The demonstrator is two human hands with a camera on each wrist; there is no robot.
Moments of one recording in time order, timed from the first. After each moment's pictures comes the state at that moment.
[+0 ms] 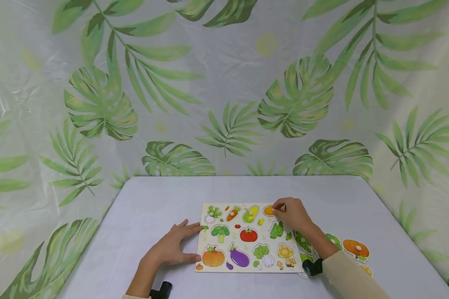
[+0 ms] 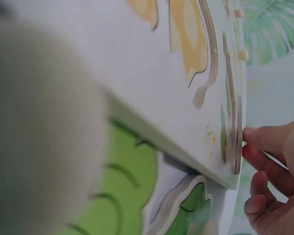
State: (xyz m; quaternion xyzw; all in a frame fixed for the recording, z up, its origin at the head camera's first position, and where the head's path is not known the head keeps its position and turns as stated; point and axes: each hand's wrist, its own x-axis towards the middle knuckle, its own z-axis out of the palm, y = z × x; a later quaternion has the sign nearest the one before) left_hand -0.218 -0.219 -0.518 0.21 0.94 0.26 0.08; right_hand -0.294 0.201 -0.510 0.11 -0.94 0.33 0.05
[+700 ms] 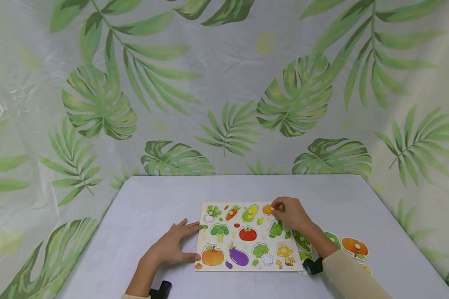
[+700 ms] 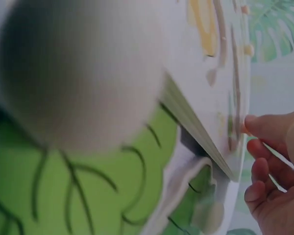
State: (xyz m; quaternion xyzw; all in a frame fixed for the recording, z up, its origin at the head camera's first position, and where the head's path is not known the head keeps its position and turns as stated) left_hand -0.215 -0.219 -0.519 0.22 0.94 0.27 0.08; right_hand -0.295 0.204 -0.513 0.13 -0.93 0.33 0.04
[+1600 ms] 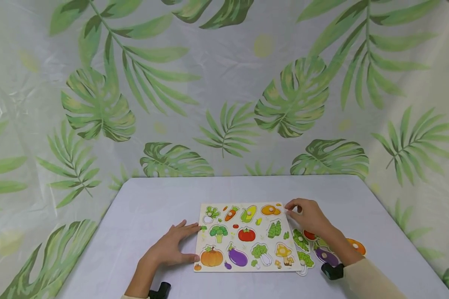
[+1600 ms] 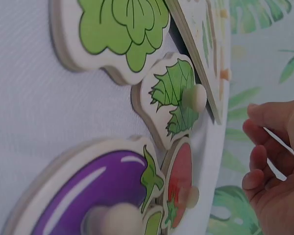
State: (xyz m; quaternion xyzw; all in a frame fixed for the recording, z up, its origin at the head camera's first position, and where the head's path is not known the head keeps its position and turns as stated) left_hand -0.214 -0.218 -0.516 0.23 0.93 0.27 0.08; right_hand -0.273 0.249 -0.495 0.12 -0.94 0.31 0.06
